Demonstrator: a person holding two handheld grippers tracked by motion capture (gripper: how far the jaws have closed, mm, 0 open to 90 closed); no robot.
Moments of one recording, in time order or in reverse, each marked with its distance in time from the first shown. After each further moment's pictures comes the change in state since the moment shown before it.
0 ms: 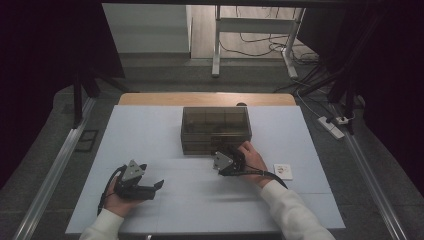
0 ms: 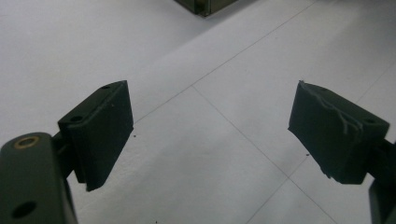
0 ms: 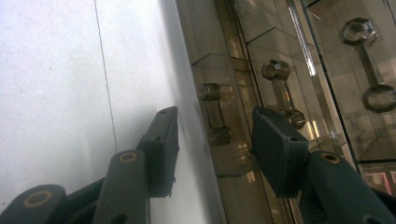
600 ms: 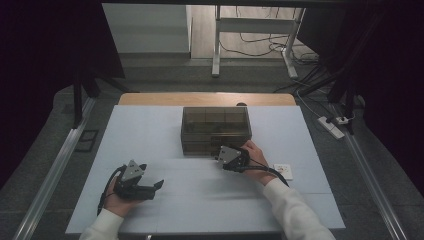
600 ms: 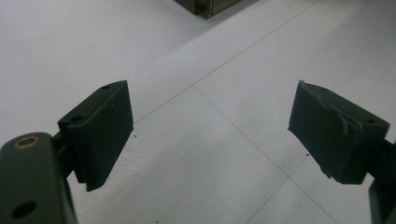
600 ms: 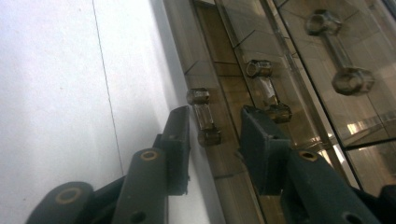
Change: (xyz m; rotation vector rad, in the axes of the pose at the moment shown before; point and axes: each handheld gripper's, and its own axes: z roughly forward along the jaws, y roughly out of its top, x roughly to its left) left arm 0.000 0.000 -0.001 -0.002 0.001 0.001; right arm -0.014 -0.008 -0.006 -0.063 0.091 0.149
